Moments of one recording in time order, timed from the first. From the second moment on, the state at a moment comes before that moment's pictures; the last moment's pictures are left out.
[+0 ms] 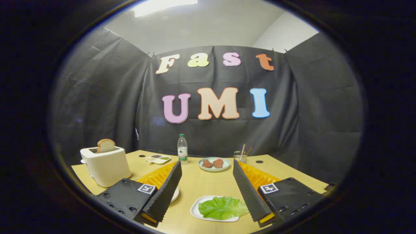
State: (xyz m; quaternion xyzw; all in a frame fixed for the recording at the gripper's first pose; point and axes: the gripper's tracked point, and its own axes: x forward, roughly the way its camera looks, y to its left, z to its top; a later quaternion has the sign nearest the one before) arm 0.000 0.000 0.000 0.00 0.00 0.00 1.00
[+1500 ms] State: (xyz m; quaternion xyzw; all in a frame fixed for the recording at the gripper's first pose) arm 0.013 -0.104 -0.144 -0.02 0.27 0.00 0.96
